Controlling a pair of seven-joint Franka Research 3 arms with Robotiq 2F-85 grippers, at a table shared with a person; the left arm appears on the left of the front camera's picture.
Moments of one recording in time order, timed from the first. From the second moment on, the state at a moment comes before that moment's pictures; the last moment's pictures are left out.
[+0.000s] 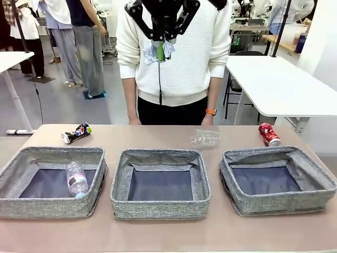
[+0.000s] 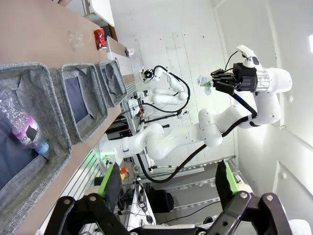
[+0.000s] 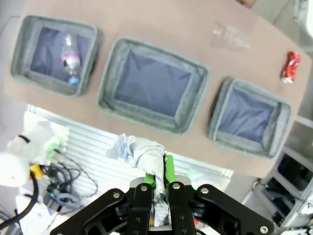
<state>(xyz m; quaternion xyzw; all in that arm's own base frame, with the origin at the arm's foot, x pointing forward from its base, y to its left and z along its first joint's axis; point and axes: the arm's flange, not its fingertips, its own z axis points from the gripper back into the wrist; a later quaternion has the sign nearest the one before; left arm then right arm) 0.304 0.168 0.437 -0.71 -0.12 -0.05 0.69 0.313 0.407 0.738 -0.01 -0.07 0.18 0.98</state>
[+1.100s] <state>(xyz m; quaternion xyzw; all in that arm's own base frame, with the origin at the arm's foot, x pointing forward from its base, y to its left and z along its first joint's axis) 0.304 0.168 0.437 -0.71 -0.12 -0.05 0.69 0.312 0.408 0.738 -0.01 -0.07 0.18 0.98</state>
